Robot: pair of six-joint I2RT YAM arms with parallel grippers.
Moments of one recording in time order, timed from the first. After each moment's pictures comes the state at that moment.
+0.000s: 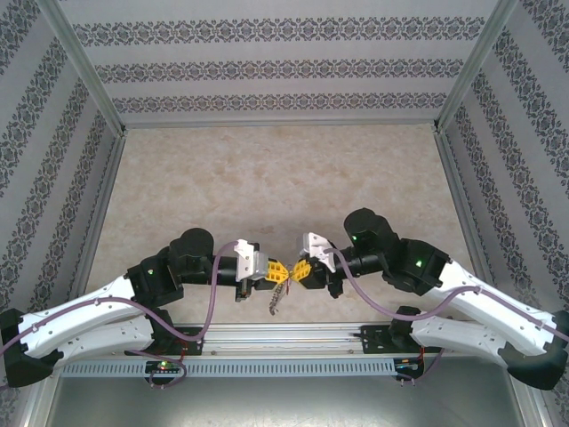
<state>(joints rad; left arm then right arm) -1.03 0.81 0.75 -0.16 0.47 0.17 0.95 0.86 0.93 -0.62 -0.59 -0.18</state>
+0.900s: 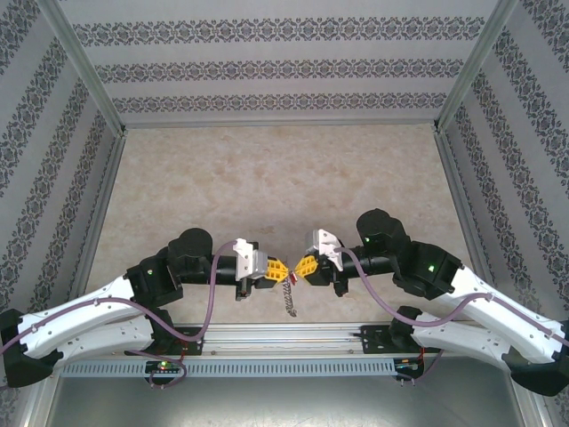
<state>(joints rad) -1.03 0.81 0.75 -0.15 0.45 0.18 0.94 0.81 0.93 -0.60 -0.55 -0.16</state>
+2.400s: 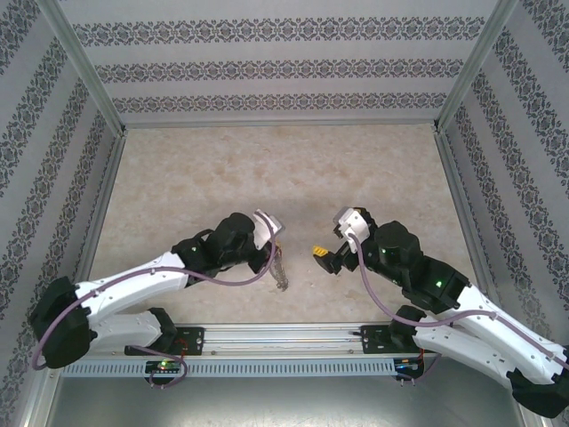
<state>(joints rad) -0.84 1.19 0.74 -0.22 0.06 -0.07 0.85 0.63 0.72 -0.48 0.09 -0.11</state>
